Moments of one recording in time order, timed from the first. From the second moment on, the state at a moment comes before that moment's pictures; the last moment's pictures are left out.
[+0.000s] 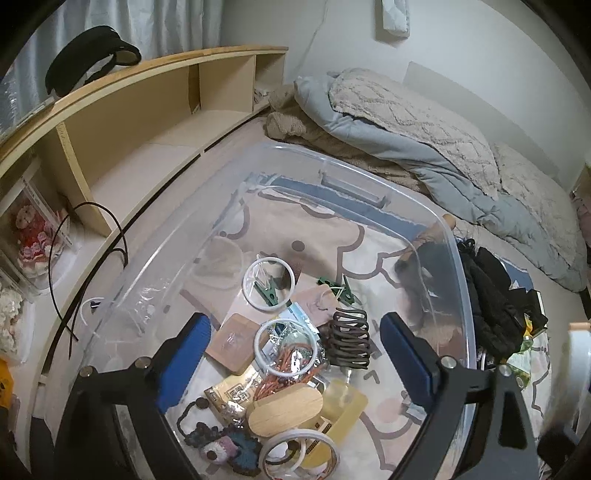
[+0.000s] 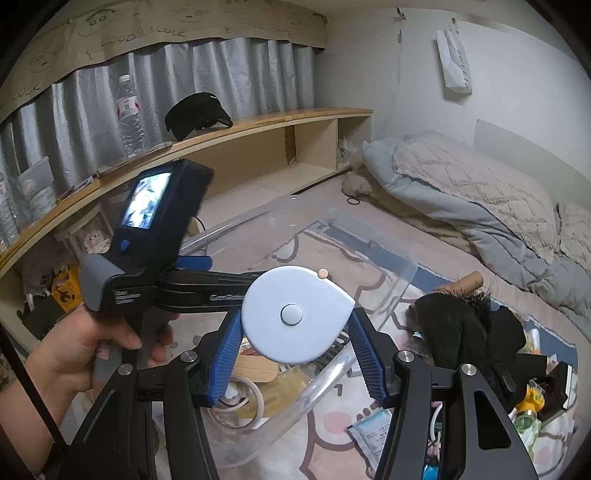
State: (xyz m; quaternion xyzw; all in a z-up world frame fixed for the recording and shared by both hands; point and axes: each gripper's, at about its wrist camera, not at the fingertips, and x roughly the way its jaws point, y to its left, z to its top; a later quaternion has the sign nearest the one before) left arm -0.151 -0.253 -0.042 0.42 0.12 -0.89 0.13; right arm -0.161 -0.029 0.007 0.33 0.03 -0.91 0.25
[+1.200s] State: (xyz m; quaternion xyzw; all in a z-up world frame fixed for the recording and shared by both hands) left arm -0.076 -0.272 -0.011 0.34 0.05 -0.93 0.13; right arm -0.317 -0.090 -0.038 0.39 0.00 -0.90 0.20
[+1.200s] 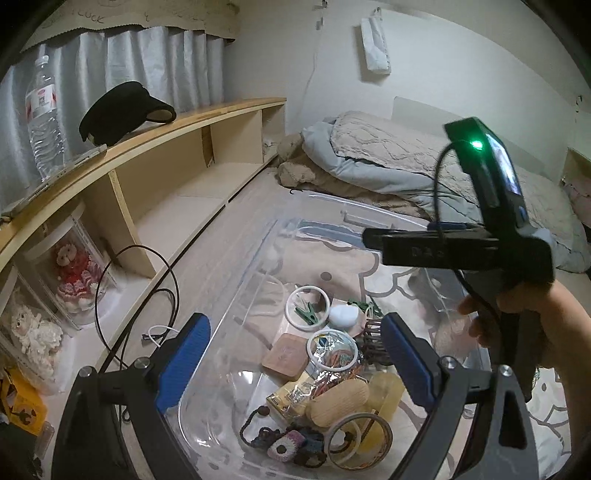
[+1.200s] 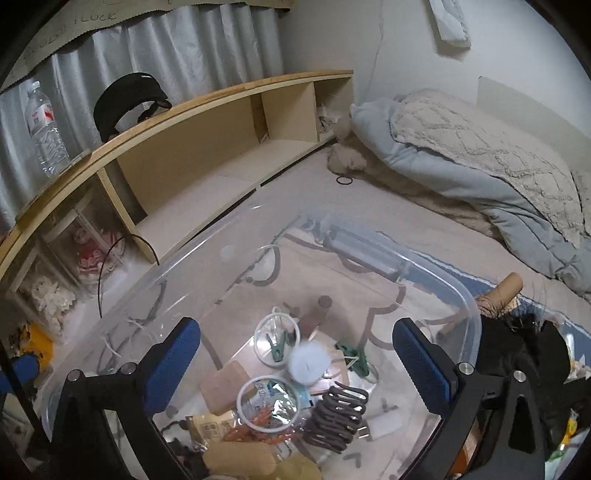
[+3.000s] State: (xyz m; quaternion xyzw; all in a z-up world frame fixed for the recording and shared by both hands) left arm -0.061 -0.226 0.005 0.32 0.03 -0.95 0.07; right arm -0.156 0.039 -0.002 0.27 -0.02 -0.93 0.23
